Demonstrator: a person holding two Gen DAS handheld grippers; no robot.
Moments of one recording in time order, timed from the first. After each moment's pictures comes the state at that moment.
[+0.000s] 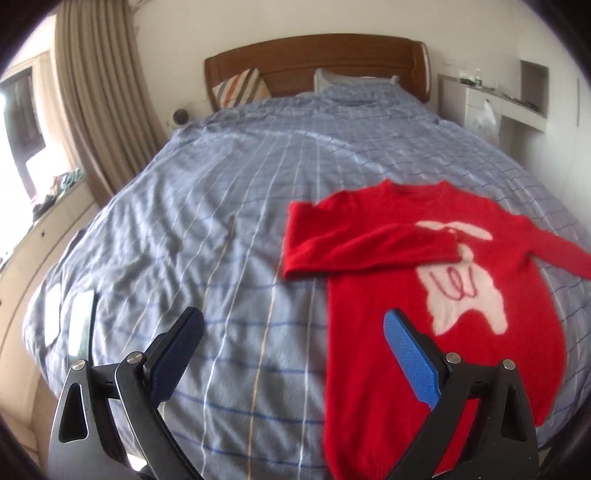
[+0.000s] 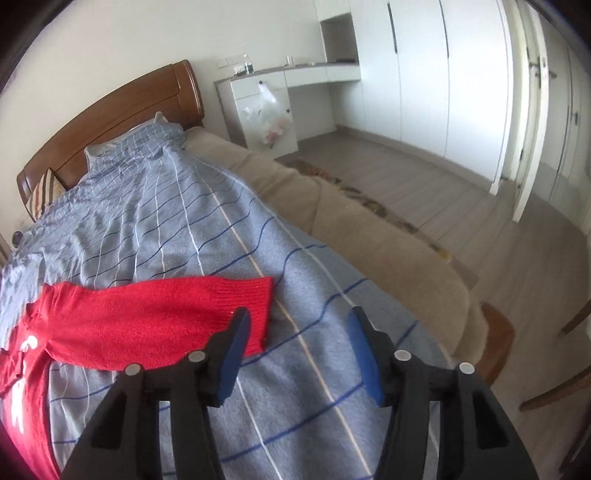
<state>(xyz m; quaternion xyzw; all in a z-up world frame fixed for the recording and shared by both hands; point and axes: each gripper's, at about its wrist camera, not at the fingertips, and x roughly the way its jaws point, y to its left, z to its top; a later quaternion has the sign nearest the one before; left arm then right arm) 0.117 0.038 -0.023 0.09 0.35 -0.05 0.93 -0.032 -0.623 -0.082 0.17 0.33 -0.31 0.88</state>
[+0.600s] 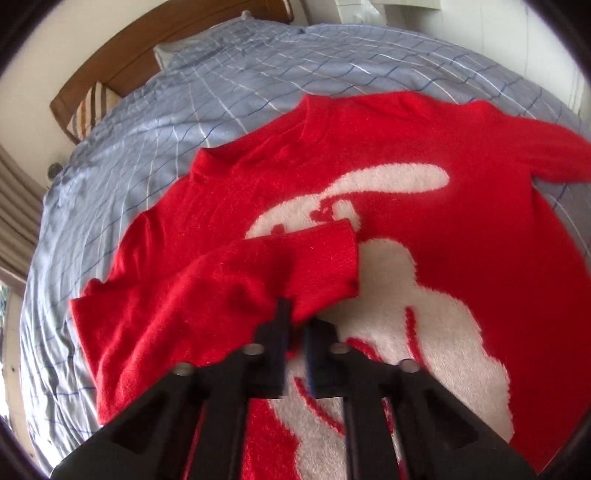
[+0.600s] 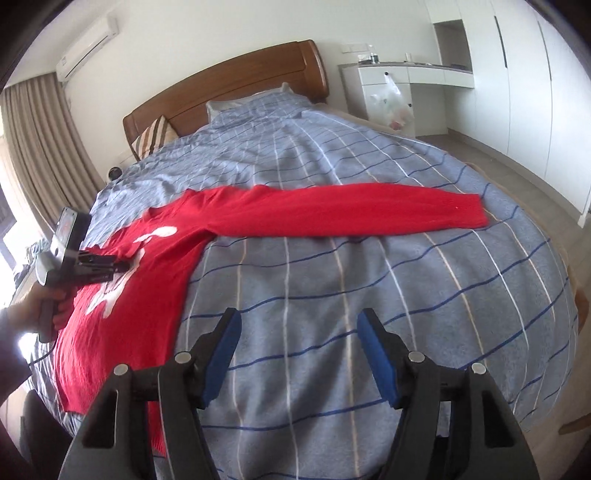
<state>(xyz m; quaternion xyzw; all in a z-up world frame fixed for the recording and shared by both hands) 0.241 -0.137 -0.125 0.25 0.43 -0.18 0.85 -0.045 -0.434 -0.090 0.15 0.34 -0.09 0.92</state>
